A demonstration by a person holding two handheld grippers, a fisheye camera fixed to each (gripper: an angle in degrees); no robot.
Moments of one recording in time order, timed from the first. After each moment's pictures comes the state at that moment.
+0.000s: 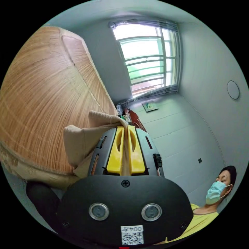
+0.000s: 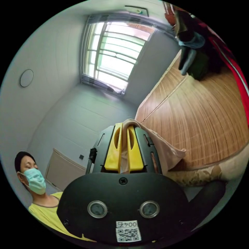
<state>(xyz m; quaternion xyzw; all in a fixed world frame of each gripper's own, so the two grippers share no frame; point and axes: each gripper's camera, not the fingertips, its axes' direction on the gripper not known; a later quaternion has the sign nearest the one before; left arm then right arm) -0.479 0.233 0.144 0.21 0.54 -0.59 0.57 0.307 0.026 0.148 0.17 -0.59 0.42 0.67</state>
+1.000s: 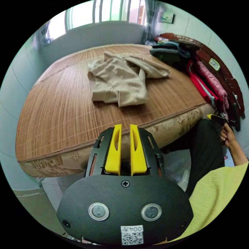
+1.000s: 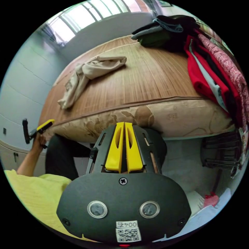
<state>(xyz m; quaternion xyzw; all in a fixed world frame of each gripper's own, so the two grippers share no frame) -0.159 0.098 0.147 -0.12 0.30 -0.24 0.92 0.060 0.098 0.245 -0.15 -0.25 0.32 0.90</state>
